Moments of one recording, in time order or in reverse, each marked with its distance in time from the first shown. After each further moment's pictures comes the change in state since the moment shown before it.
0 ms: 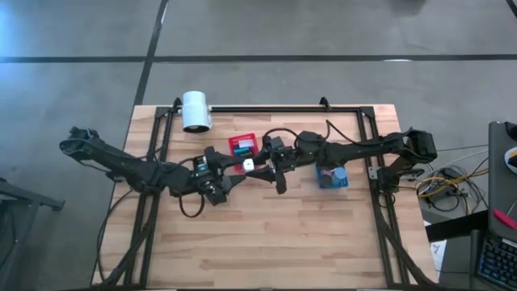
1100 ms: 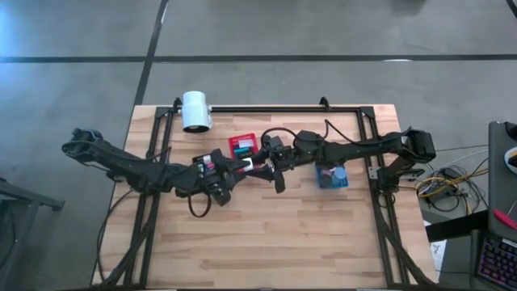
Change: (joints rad) left arm 0.040 0.069 0.002 0.012 -0.005 0.085; right arm -0.001 0.016 0.001 -0.001 -0.001 -0.004
